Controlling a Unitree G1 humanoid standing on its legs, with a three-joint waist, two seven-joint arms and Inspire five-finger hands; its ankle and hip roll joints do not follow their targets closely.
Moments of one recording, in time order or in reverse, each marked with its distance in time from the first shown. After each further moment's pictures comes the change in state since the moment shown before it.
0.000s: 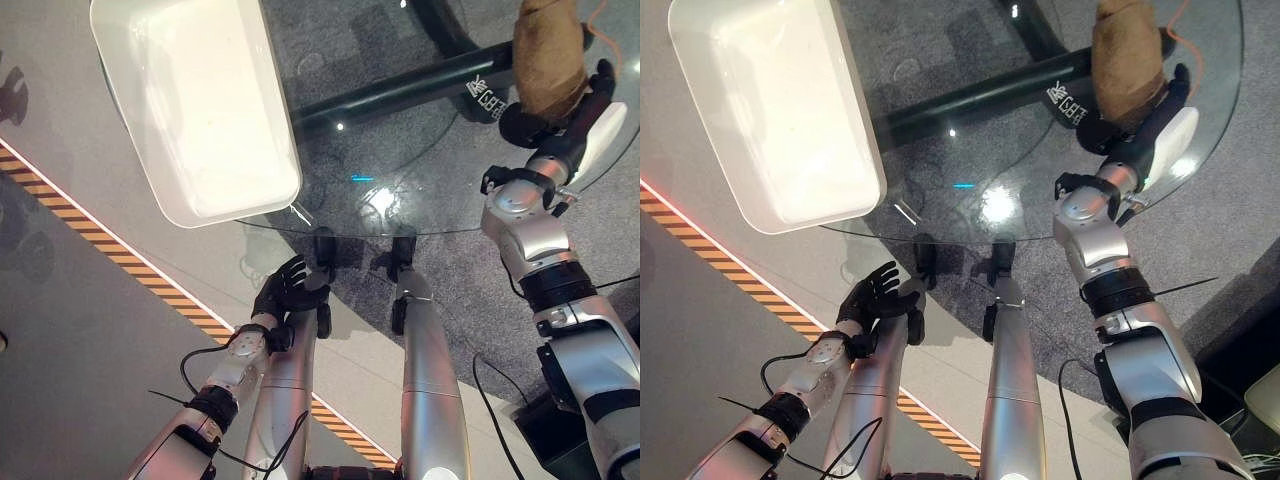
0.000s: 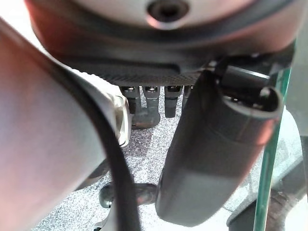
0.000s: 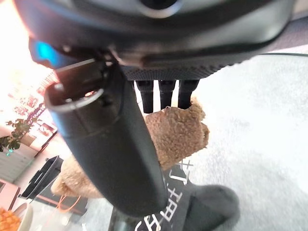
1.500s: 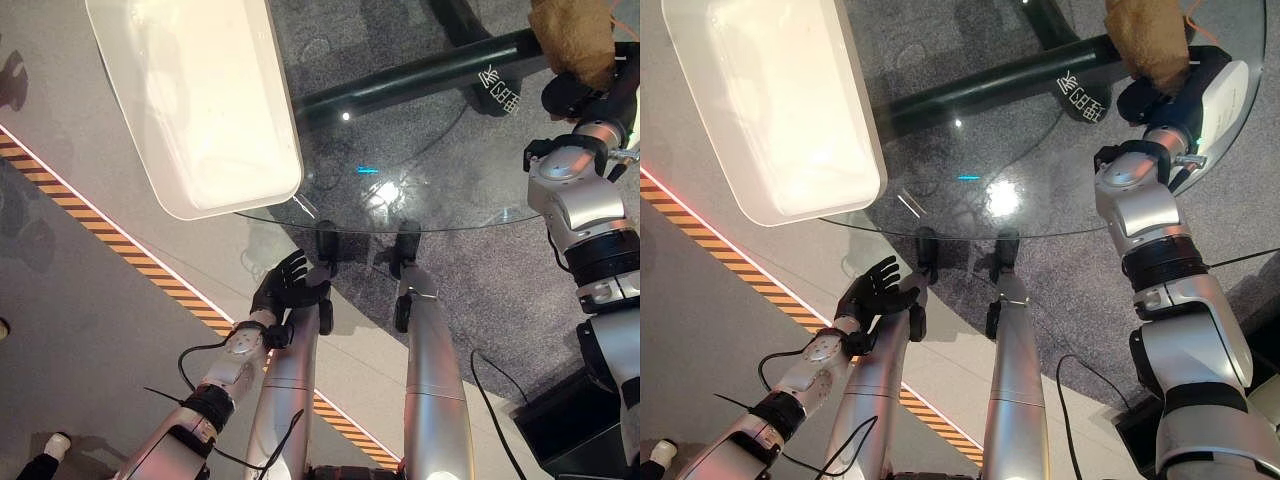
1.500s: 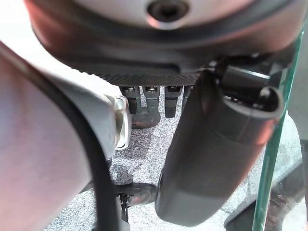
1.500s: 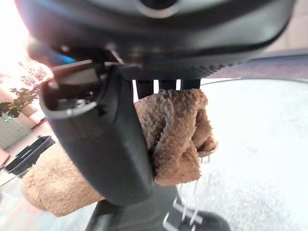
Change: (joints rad) left arm 0.005 0.014 -0.002 -0.023 -0.036 0.001 -0.006; right arm -0.099 -0.137 0.076 0.043 -0.001 0.139 0.162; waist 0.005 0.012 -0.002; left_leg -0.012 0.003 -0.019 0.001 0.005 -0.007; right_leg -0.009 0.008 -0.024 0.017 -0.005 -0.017
